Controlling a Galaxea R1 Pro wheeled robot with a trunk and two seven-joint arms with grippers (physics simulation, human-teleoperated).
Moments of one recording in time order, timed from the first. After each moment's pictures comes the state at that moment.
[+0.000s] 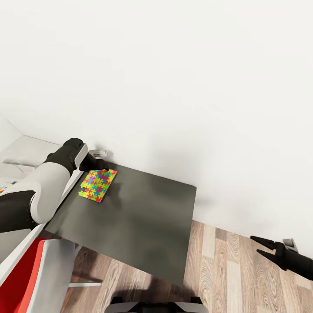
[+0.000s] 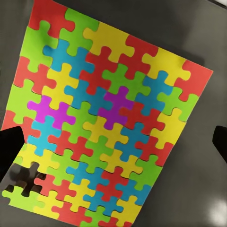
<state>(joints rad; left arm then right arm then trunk) -1.46 0.09 0.09 -0.32 -0.10 1.02 -0.09 -0.19 -0.58 -0.25 -1.09 -0.97 0.92 0.72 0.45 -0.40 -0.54</state>
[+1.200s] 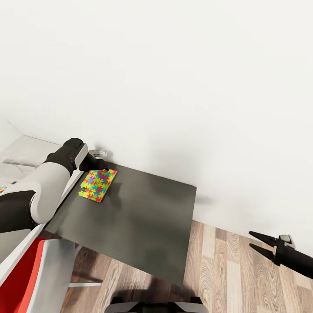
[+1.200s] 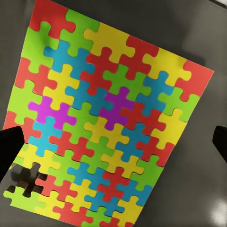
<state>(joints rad) -1.46 0.09 0.08 -0.32 -0.10 1.02 -0.09 -0.19 -0.56 -0.26 -1.13 -0.97 0.99 0.89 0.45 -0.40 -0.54</state>
